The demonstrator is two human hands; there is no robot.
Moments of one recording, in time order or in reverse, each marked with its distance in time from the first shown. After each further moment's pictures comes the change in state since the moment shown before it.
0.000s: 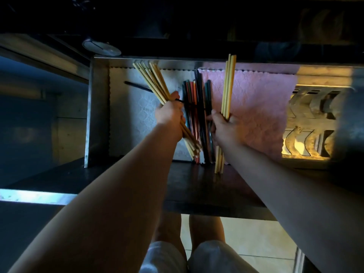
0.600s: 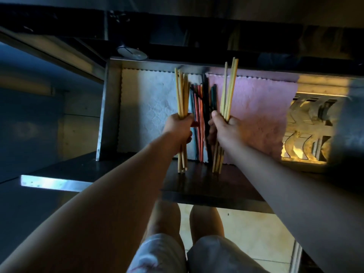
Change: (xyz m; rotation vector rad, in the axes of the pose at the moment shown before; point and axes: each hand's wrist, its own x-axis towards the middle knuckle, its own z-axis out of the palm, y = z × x) left_hand -0.025 -0.009 -0.030 0.509 -0.182 0.090; right_hand -0.018 -0.010 0.004 -0.009 -0.074 0.000
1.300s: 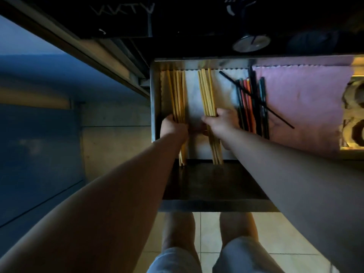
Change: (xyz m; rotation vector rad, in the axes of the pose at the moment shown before) left_hand 0.058 -0.009 -0.146 0.284 0.068 0.022; right_hand -0.013 -0.014 0.152 -0.363 -0.032 0.051
